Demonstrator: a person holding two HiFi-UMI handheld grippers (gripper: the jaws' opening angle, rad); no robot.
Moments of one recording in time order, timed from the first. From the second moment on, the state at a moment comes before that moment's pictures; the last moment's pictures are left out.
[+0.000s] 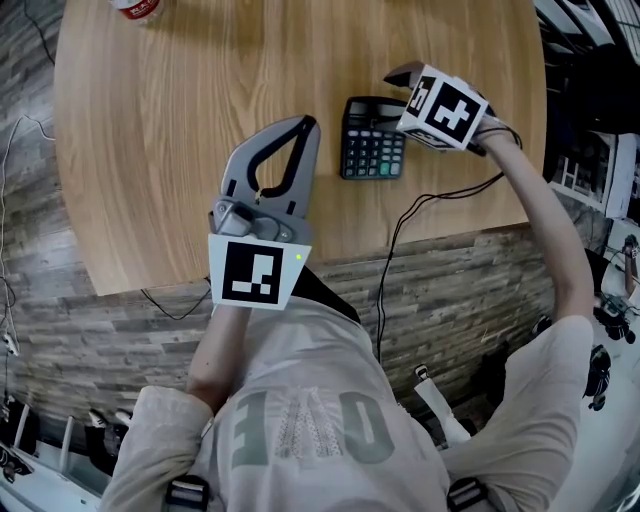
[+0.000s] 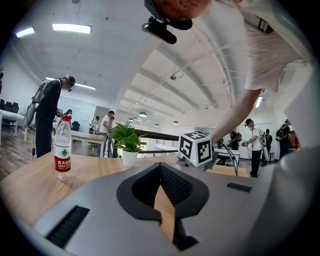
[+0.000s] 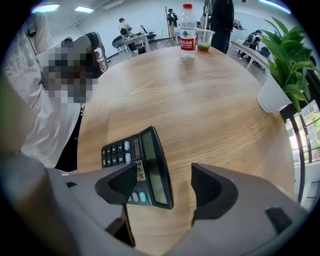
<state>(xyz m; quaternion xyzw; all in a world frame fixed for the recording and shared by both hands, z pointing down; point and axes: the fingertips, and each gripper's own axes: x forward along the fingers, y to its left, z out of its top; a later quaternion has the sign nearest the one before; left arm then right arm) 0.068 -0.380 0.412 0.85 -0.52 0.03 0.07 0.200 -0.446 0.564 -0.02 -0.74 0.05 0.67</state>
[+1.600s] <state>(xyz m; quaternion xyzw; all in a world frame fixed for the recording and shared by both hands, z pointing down) 0.110 -0.315 0.196 0.86 -0.48 -0.07 -0.15 0.253 -0.287 0.187 0.58 -0.79 -0.06 -0.19</state>
